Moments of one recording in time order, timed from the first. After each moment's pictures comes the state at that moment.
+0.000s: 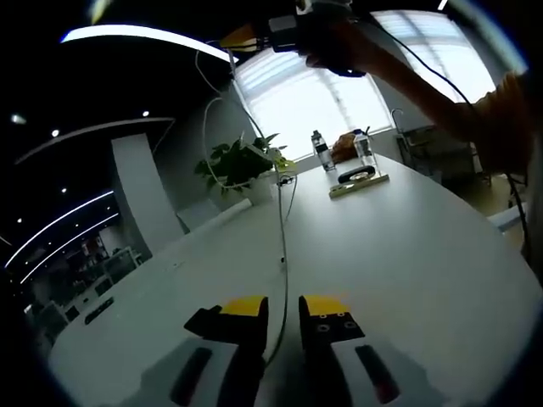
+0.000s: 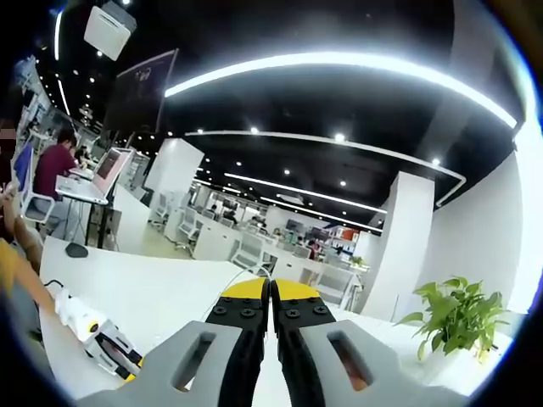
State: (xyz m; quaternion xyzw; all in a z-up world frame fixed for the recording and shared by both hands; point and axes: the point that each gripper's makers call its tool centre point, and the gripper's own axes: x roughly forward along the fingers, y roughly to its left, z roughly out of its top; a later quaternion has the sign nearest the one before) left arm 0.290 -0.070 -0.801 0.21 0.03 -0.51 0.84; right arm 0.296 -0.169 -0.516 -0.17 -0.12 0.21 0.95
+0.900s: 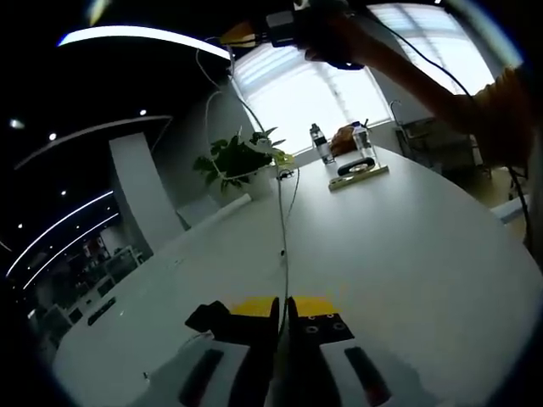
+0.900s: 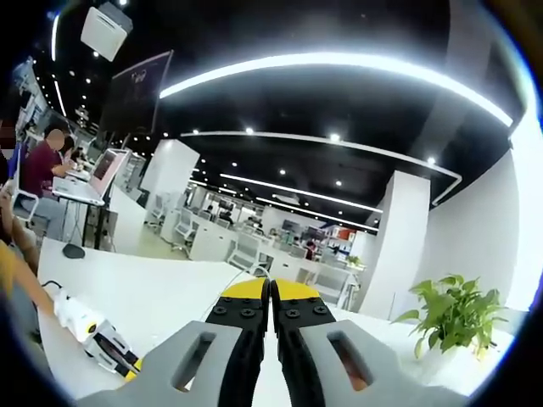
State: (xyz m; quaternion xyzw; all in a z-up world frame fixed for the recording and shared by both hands) left arm 0.292 -0.068 -0.806 0.23 0.03 -0.50 0.83; right arm 0.294 -0.179 -0.516 -0.16 -0.12 0.20 0.96
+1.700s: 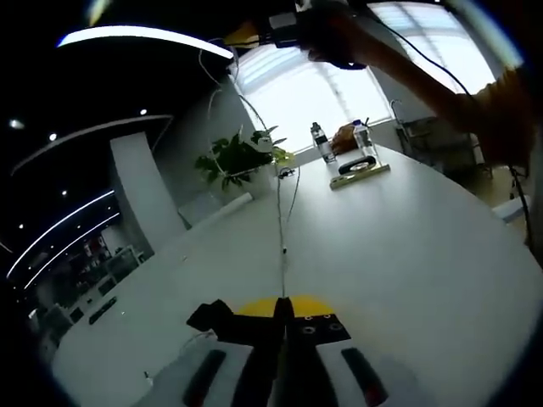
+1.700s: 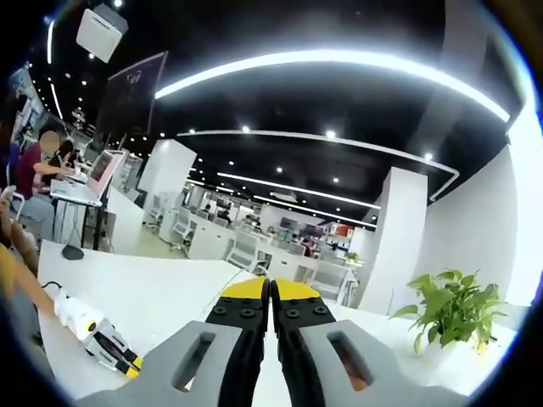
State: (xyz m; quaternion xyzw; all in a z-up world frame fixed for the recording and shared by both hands) left arm 0.292 -0.067 -0.805 0.23 0.03 -0.50 0.84; right arm 0.295 -0.189 -0.523 -0.16 -0.11 0.20 0.96
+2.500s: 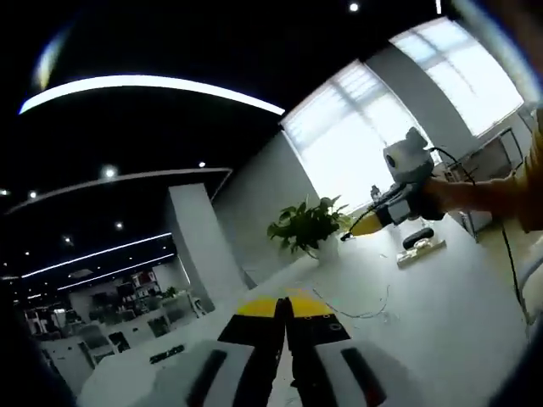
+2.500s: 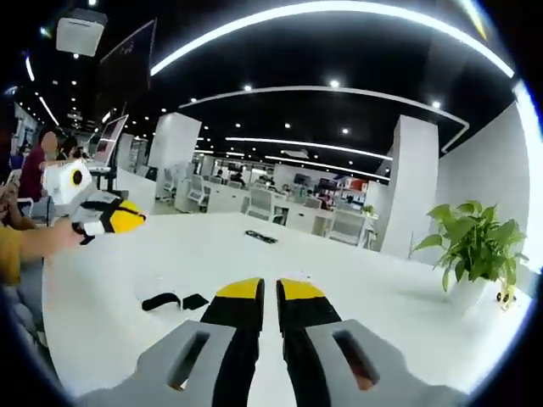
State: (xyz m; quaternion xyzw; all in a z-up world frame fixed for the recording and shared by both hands) left arm 0.309 -0.008 -0.639 0.14 -0.14 -0.39 0.90; right arm 0.317 -0.209 -0.656 -0.14 0.00 0.22 0.96
